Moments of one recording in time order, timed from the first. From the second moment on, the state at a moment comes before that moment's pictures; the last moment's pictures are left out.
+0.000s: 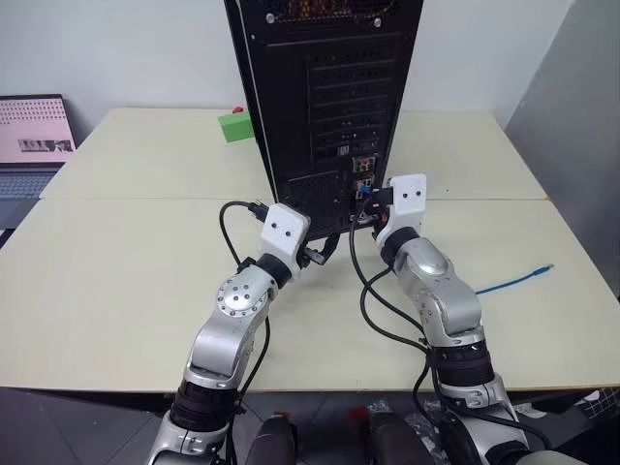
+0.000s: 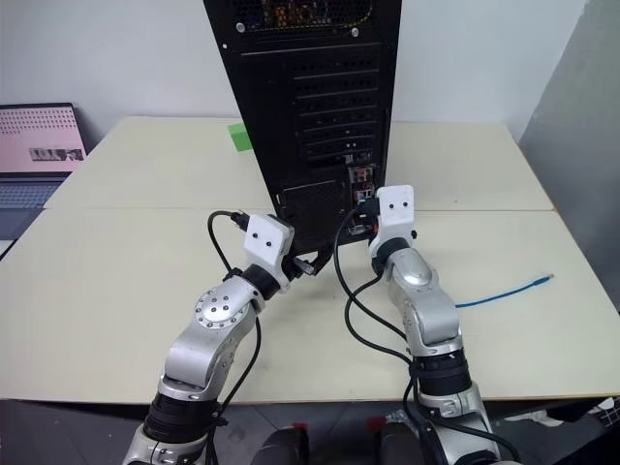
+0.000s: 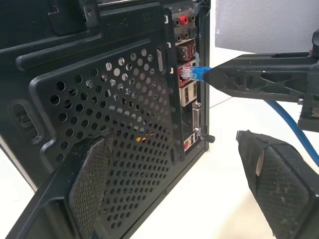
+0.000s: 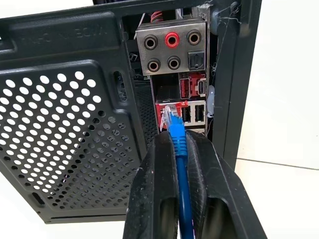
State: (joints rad) left arm -0.34 0.22 -0.15 -0.31 -0.09 0.41 -0.30; right arm -0.56 0.02 0.07 -0.11 0.12 0.53 0.04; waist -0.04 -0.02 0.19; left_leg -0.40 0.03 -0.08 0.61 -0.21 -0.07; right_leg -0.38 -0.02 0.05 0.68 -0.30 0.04
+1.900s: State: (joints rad) left arm -0.32 0.23 -0.14 -0.31 -0.08 0.40 -0.30; right arm -0.63 0.06 0.10 -0.02 0.06 0.54 0.04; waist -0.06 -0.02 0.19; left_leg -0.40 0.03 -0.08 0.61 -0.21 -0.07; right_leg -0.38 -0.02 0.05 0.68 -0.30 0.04
